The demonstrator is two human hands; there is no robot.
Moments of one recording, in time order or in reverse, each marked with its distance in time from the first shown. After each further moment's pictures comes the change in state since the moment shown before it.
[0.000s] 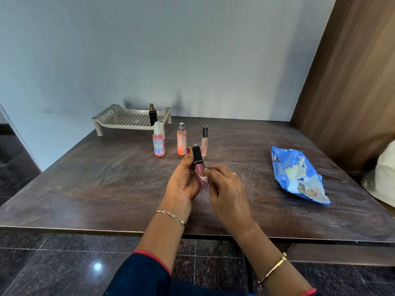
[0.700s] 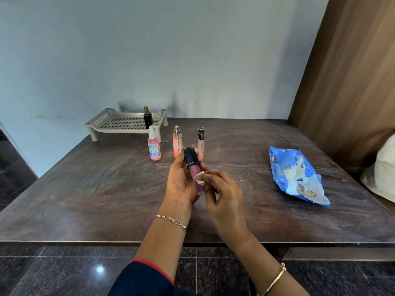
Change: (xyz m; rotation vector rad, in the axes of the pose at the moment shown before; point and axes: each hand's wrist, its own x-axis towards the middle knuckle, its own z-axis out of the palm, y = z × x) left_hand 0.013 0.000 0.003 -0.046 -0.135 -0.053; right_hand -0.005 -0.004 0.004 0.225 0.081 0.127
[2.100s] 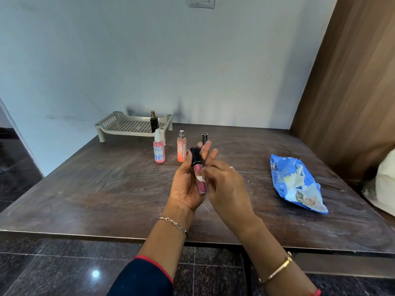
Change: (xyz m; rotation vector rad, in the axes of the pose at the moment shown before) left_hand -0.011 -0.006 -0.003 -0.081 -0.179 -0.002; right_hand 0.034 -0.033 -0.024 -0.294 -0.217 -0.114
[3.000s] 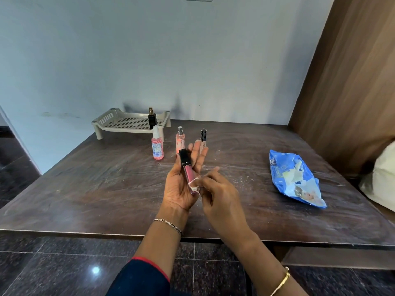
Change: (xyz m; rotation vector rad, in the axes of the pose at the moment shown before) left_hand 0.000 0.006 -0.023 -0.044 -0.076 0.050; right_hand -0.029 0.002 0.023 0.154 0.006 0.067
